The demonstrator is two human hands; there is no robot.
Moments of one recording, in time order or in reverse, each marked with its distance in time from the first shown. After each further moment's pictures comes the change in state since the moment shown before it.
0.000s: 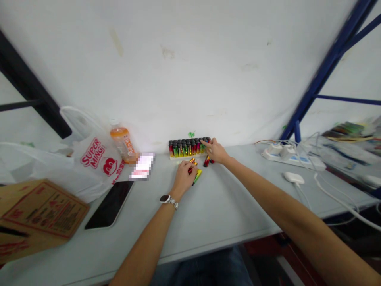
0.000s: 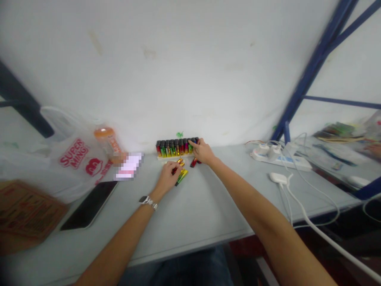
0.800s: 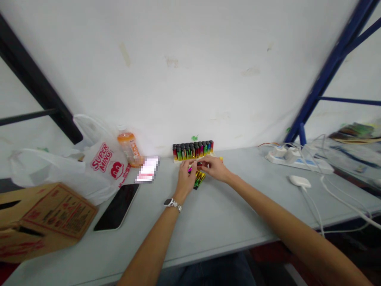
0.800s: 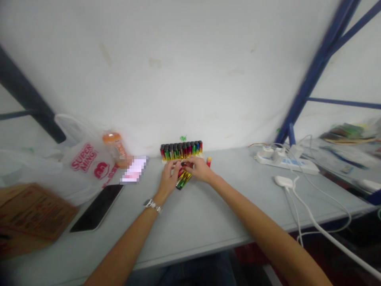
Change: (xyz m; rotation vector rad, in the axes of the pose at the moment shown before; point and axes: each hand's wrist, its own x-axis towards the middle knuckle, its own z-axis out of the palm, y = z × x) left_hand 0.001 0.018 -0.012 -0.221 0.159 -0.027; right_hand -0.044 -0.057 -0.012 0.597 0.002 -0.165
